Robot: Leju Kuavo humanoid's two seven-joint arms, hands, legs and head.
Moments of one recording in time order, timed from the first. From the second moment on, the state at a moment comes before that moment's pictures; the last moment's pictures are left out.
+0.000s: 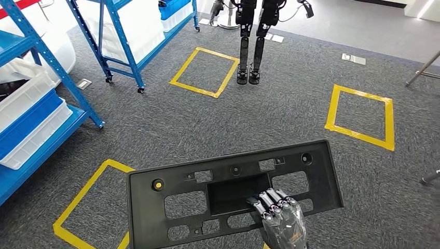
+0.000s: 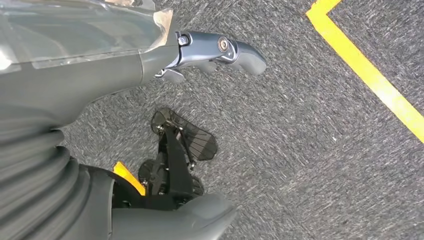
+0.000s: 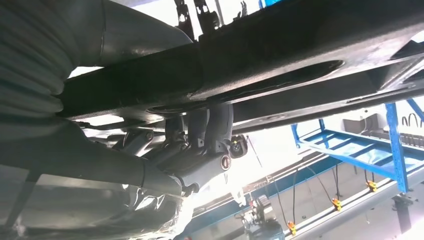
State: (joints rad) left arm -0.05 -0.13 0.10 -0.18 0.41 0.25 -0.46; right arm 0.24 0.04 0.34 -1.76 1.38 -0.64 -0.42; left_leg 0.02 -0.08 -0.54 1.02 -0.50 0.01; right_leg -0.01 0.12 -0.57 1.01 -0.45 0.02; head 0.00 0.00
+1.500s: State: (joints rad) left arm -0.05 -0.15 0.13 -0.18 0.42 0.21 -0.47; right arm 0.13 -0.09 0.57 -1.66 1.39 -0.64 -0.36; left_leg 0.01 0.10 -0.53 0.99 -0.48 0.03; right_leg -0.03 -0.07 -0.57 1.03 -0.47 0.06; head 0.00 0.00
